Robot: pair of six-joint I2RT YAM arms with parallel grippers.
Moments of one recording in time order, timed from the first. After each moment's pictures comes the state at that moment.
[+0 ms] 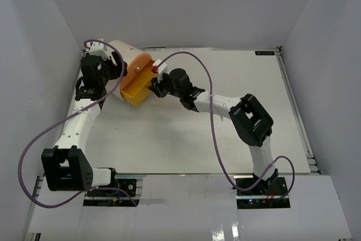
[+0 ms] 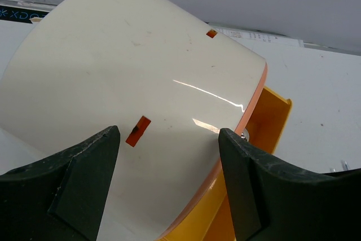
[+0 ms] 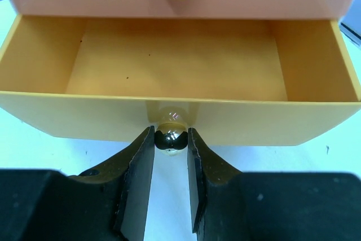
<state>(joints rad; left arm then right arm) -0.02 1.30 1.07 -0.01 0.10 -0.21 0.84 2.06 1.47 0.39 -0.18 -0.06</state>
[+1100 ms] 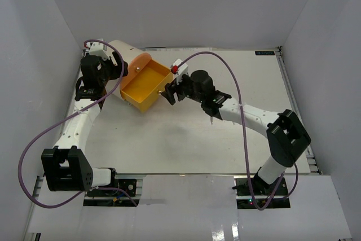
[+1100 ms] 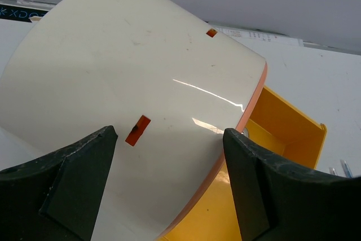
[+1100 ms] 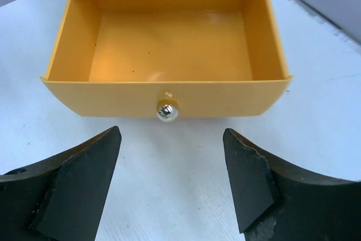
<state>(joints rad) -0.02 1.30 1.07 -0.01 0.10 -0.21 0.82 1.68 1.17 0.27 -0.16 -0.04</state>
